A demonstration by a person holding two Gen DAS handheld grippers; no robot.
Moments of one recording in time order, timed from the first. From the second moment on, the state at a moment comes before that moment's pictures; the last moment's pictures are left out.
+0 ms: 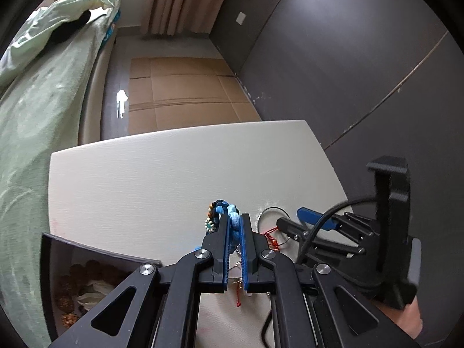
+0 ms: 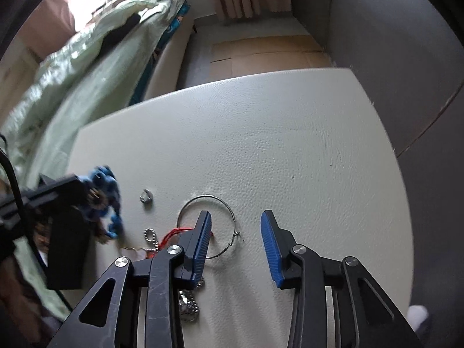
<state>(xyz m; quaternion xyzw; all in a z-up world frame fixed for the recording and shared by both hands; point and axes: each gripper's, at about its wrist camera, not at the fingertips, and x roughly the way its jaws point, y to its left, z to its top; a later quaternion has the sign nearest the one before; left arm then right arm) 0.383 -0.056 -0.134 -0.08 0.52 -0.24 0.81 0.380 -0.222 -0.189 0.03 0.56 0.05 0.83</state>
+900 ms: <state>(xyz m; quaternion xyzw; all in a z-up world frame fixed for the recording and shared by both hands) 0.357 -0.031 -0.084 -0.09 0.48 -0.22 0.84 0.349 -0.240 -0.150 0.09 0.52 0.12 0.84</state>
